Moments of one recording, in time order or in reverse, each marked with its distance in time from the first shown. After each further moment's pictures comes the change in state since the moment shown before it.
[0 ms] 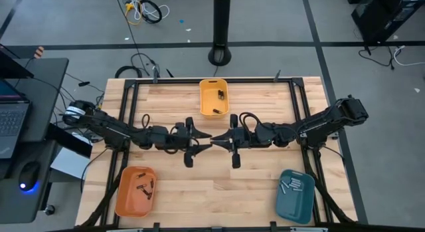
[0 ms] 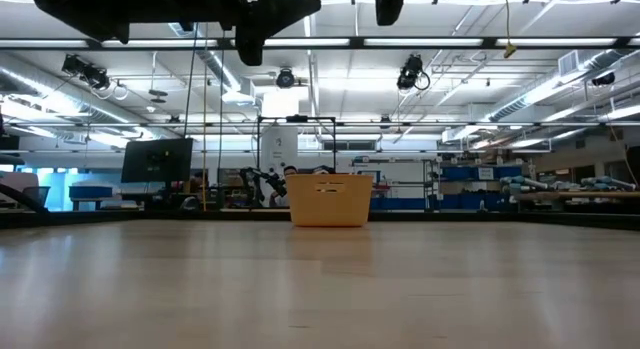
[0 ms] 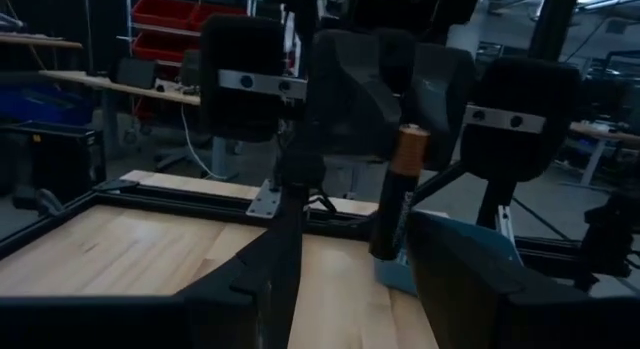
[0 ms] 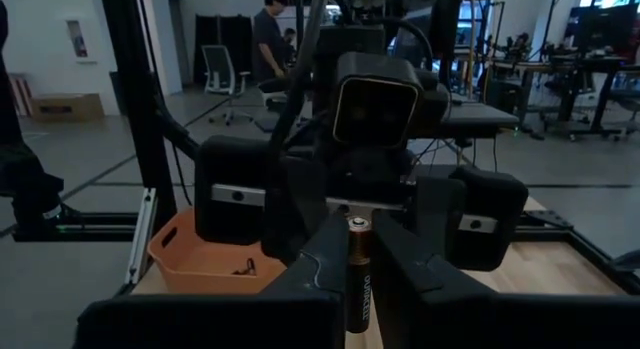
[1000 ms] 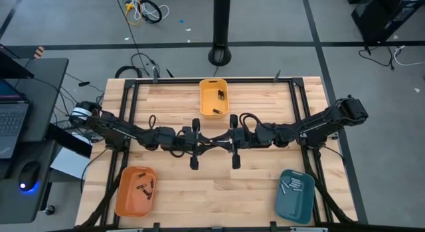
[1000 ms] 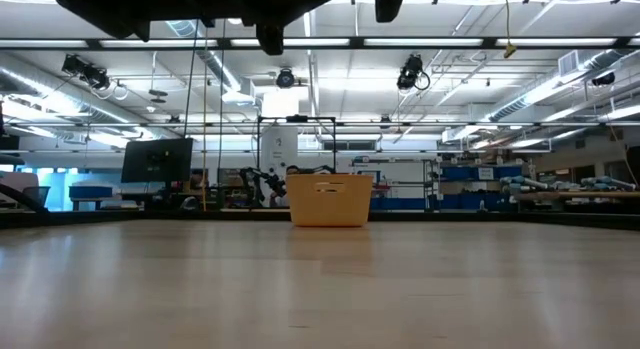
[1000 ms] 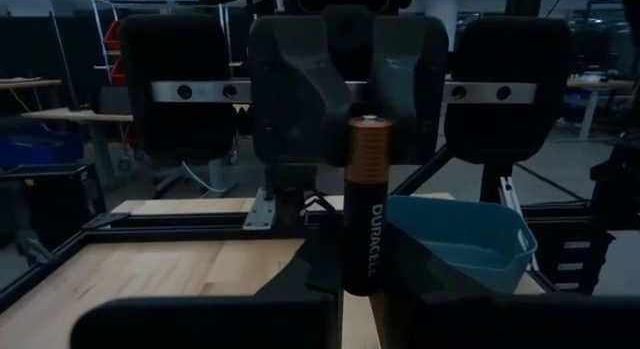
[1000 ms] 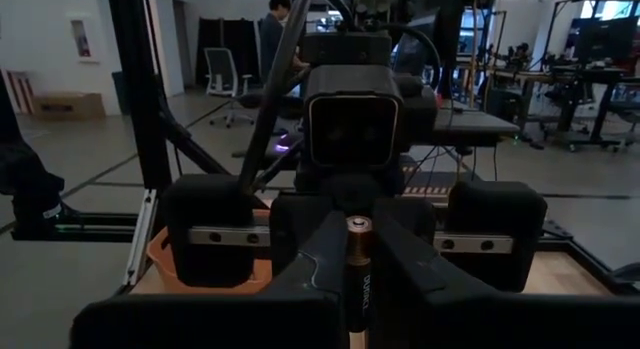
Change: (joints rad) left arm 0.000 0.089 0.088 -0.009 0.061 0.152; right arm 0.000 0.004 0.000 0.015 0.000 -0.024
